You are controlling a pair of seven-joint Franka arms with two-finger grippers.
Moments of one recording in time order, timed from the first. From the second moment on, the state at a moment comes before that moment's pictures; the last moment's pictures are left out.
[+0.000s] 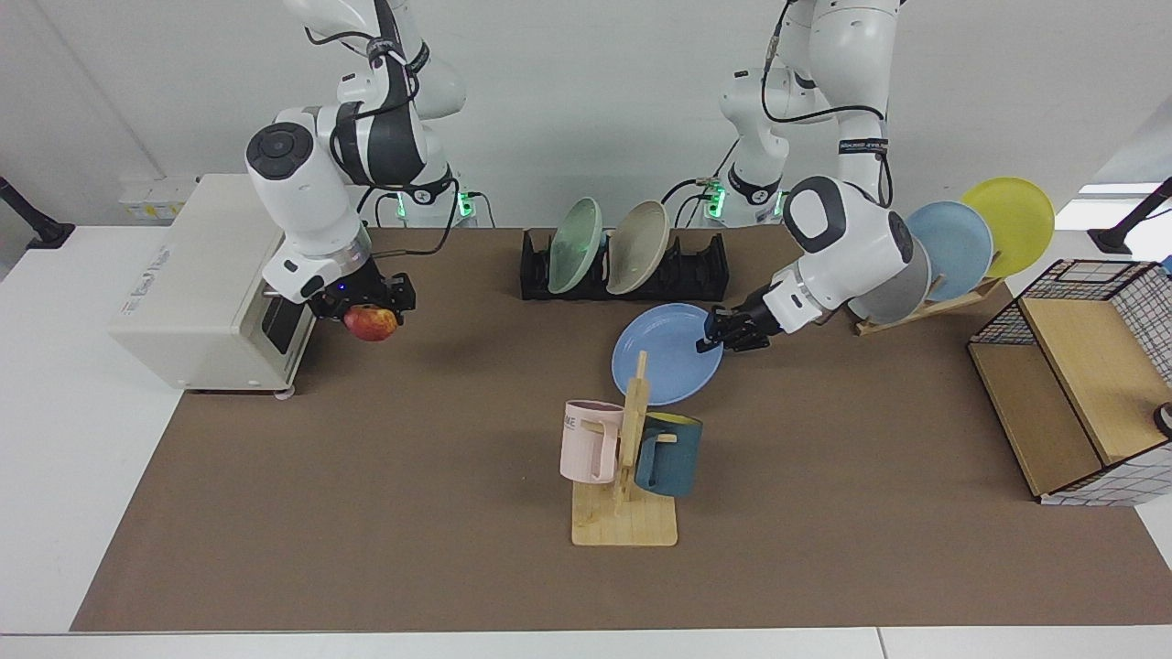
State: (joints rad) left arm -0.06 0.16 -0.18 -2.12 -0.81 2.22 0.35; right arm 0.20 0.02 -0.14 -1.94 0.00 1.89 -0.05
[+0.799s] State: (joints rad) left arm -0.06 0.19 -0.27 -2.12 -0.82 2.37 0.27; right arm 0.20 -0.02 -0.13 -1.88 -0.03 1.80 -0.05
